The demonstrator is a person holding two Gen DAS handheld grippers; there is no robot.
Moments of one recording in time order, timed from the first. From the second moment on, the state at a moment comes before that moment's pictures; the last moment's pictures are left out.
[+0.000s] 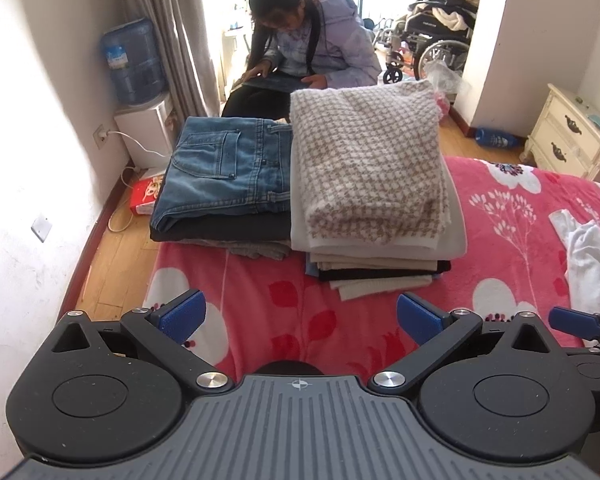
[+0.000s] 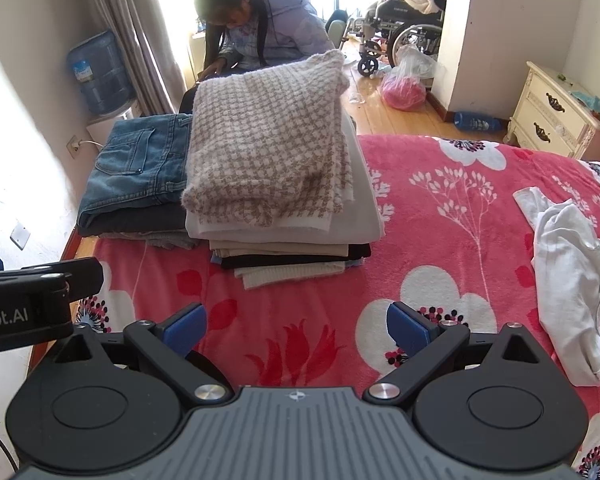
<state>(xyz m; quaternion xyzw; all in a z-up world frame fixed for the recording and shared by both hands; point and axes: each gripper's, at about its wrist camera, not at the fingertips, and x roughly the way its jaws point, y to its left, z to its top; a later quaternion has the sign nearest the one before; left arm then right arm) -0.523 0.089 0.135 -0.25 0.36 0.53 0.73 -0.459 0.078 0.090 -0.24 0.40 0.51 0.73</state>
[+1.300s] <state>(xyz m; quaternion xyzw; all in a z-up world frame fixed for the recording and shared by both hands) -0.526 0.094 0.128 -0.25 0.37 0.53 0.72 -0.462 0.088 0.086 -0.25 0.39 0.50 0.73</state>
